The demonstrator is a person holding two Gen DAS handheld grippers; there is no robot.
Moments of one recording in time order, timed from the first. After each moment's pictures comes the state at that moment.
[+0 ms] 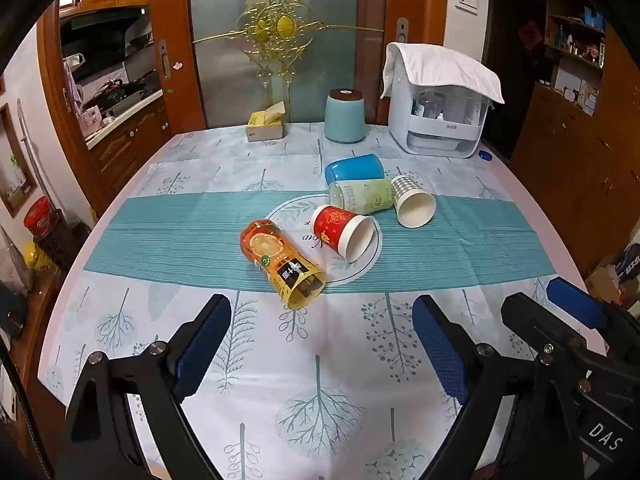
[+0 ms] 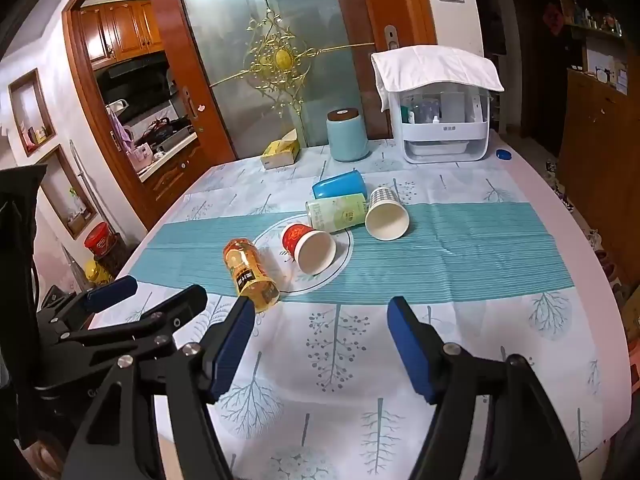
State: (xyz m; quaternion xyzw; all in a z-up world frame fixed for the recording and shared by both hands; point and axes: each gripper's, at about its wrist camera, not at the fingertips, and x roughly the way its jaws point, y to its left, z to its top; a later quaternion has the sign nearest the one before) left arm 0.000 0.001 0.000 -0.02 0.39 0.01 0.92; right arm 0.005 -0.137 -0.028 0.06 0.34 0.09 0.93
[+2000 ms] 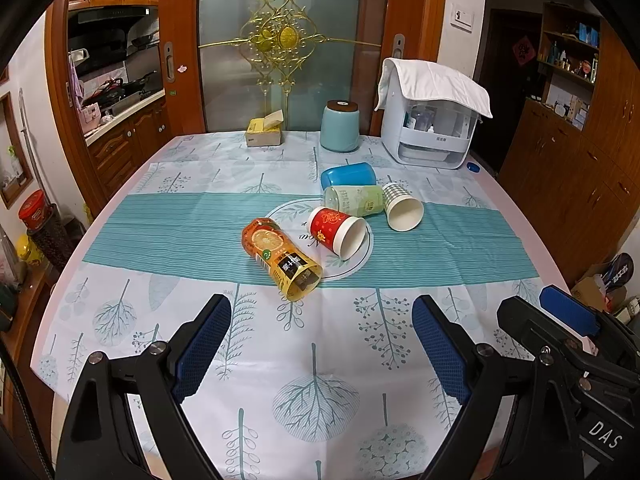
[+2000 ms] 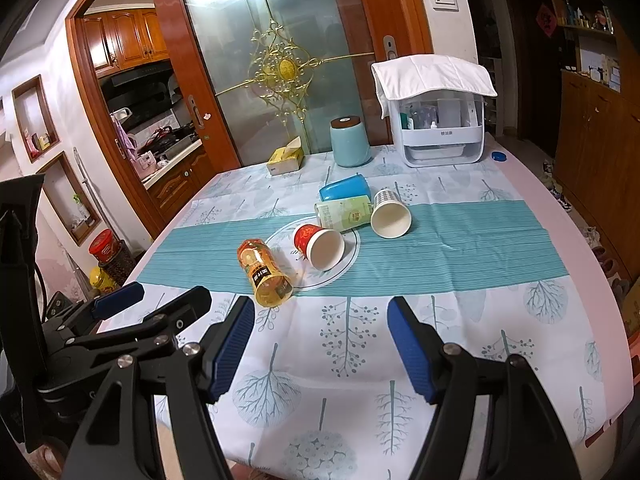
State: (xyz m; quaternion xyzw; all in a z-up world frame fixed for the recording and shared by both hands) left arm -0.030 0.007 0.008 -0.04 0.38 -0.01 0.93; right arm -0.021 -0.137 -0.017 0.06 0.33 0.09 0.94
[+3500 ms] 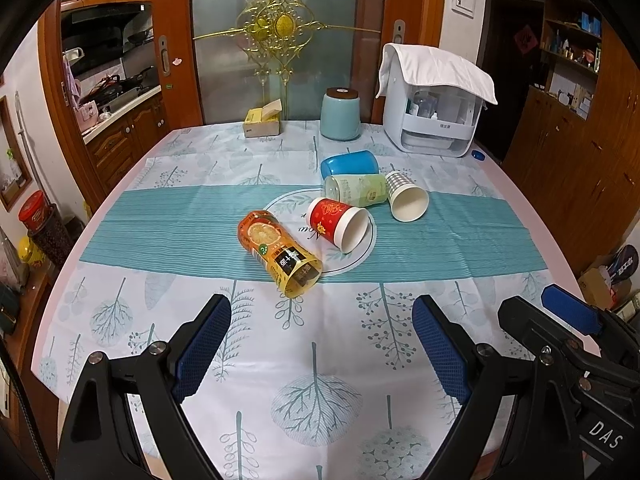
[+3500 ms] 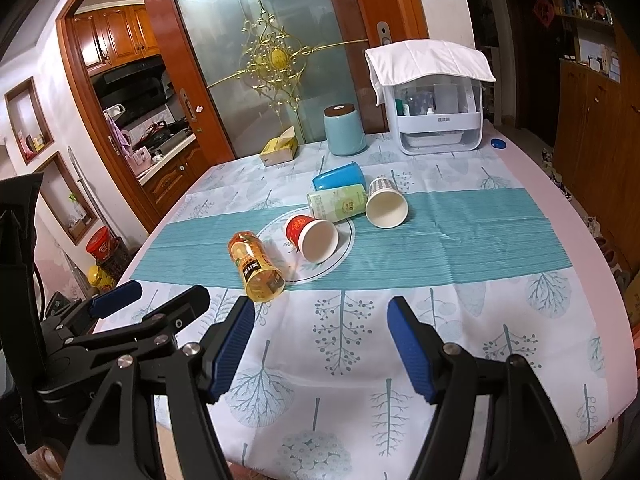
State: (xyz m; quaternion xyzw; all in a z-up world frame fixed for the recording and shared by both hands) left arm -0.016 0.005 -0.001 -0.03 0.39 0.00 0.92; right arm -0.010 -0.142 -0.032 0.07 0.35 0.09 0.93
